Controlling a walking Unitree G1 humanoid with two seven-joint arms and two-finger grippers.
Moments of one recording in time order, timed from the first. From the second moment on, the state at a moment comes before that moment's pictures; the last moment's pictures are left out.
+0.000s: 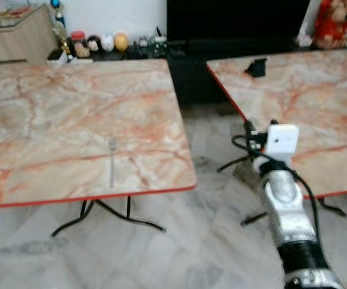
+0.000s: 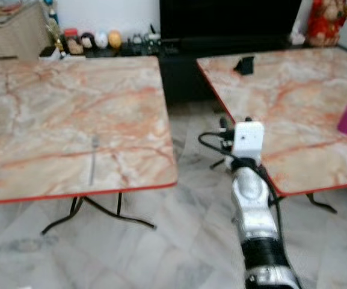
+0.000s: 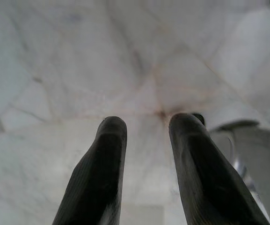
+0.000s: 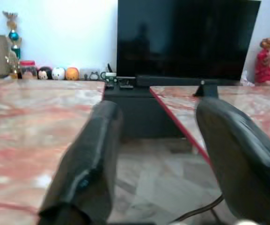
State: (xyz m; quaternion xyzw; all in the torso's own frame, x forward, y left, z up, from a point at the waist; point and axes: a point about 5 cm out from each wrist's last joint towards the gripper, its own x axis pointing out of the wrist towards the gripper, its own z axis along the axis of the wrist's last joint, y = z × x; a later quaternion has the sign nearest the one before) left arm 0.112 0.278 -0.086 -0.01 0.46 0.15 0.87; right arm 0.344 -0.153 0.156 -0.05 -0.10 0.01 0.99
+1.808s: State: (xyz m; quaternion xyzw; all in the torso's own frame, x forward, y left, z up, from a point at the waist) left arm 0.153 0.258 -0.074 0.00 0.37 0.12 0.92; right arm 0.347 -0.157 0.154 -0.05 -0.10 0.00 0.99
